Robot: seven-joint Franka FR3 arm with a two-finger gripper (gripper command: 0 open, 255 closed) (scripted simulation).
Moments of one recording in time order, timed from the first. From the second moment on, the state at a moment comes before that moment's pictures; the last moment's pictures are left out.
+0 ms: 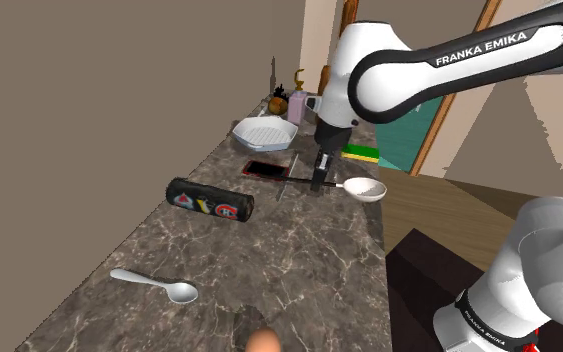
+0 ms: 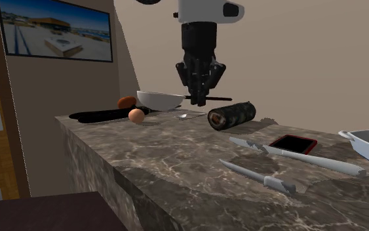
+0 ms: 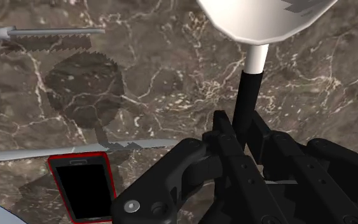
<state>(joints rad) 0.28 -0.38 0.00 -2.46 0.15 2.15 -0.38</state>
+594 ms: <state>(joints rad) 0.19 -0.25 -0.16 -2.32 0.12 2.11 -0.61</state>
